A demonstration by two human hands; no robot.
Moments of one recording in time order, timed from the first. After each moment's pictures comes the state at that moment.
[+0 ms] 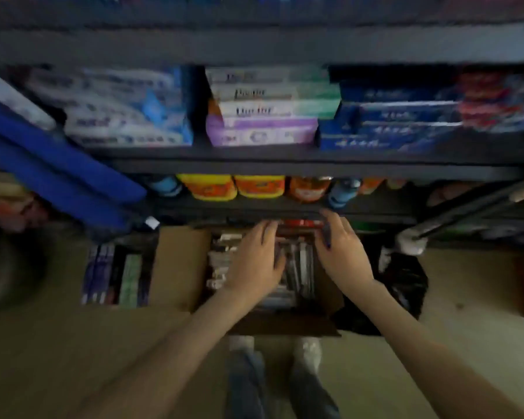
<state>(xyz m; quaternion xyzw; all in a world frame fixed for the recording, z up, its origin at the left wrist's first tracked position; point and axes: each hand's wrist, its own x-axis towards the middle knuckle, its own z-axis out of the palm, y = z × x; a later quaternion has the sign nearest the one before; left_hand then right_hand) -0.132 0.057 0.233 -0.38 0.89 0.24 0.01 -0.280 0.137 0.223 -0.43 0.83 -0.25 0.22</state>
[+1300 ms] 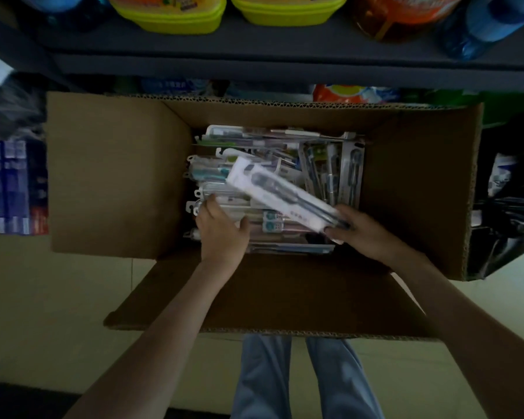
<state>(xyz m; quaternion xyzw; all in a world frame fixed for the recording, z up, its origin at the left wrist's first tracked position) -0.039 0.061 -0.130 -0.67 0.65 0.36 0.08 -0.261 0.169 -0.147 -0.28 0.72 -0.13 0.63</state>
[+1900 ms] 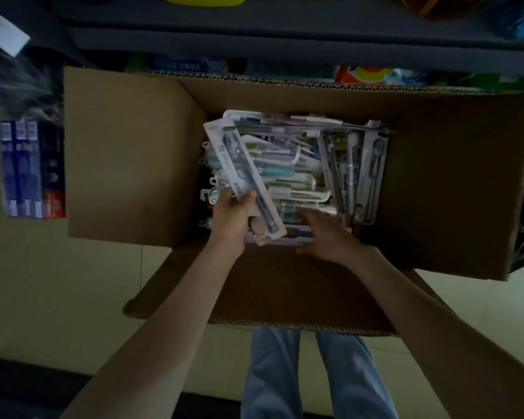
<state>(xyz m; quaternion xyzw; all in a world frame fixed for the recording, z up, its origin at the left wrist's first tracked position) -0.034 0.041 -0.135 -0.71 0.30 0.62 -0.09 -0.180 0.144 -0.177 -0.45 0.69 0.04 0.57</state>
